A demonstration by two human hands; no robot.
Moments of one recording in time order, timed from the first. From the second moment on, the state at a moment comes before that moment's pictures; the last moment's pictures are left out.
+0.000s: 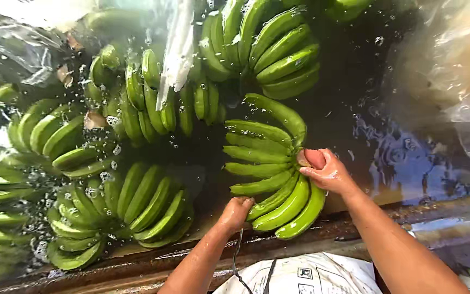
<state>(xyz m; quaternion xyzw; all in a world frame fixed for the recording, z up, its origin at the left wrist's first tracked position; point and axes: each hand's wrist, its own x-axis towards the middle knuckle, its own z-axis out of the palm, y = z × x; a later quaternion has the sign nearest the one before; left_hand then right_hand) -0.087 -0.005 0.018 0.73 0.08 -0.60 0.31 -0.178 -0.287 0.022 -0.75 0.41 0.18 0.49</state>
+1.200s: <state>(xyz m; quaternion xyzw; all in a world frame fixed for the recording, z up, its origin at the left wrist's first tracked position) -0.043 -0.013 0.024 0.65 -0.08 -0.64 0.39 -0.183 -0.305 0.028 -0.76 0.39 0.25 0.47</state>
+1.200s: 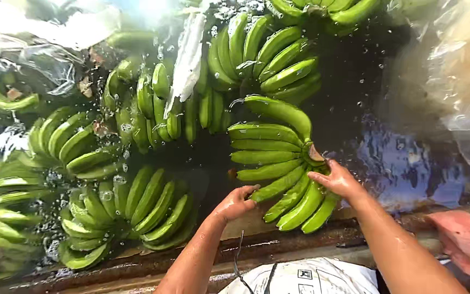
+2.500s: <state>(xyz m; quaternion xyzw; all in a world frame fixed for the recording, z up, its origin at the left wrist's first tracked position) -0.047 -0.038 0.034 0.85 -0.15 -0.49 0.08 -0.121 -0.264 0.053 -0.78 0.45 0.28 0.34</state>
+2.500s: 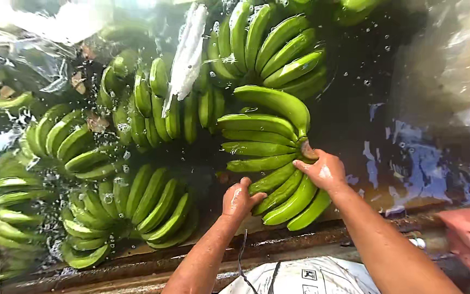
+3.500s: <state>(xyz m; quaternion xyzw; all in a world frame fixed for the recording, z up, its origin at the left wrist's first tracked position) -0.026 -0.013 0.032 0.90 0.00 -0.39 0.21 -0.128 -0.272 0.047 -0.82 0.37 0.25 0.35</state>
